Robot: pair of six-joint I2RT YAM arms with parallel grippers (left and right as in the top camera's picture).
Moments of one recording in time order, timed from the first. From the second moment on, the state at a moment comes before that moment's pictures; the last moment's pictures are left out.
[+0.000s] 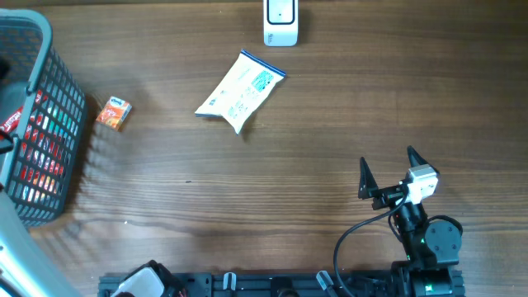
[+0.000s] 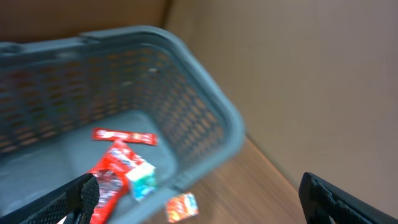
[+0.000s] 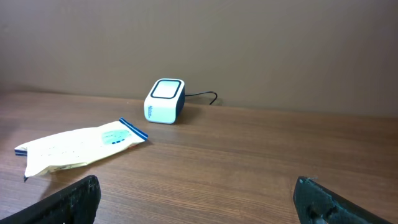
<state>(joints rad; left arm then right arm) 0.58 1.32 1.86 -1.01 -0.02 -0.42 0.06 0.02 0.01 0.01 -0.17 0.01</state>
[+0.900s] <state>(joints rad) 0.85 1.95 1.86 -1.06 0.00 -0.51 0.06 0.02 0.01 0.01 -0.17 0.01</state>
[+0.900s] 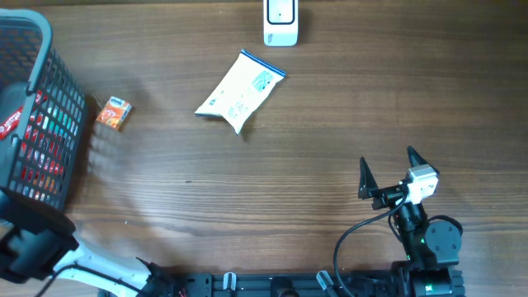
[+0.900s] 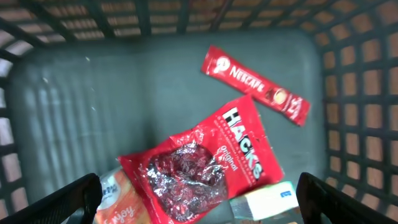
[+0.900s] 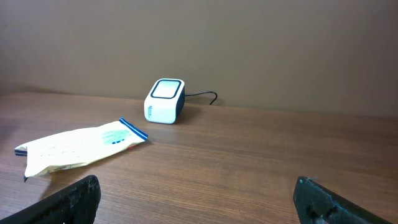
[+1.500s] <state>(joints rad) 0.84 2.19 1.85 -1.18 0.15 -0.48 0.06 0.02 0.01 0.01 -0.17 0.01</state>
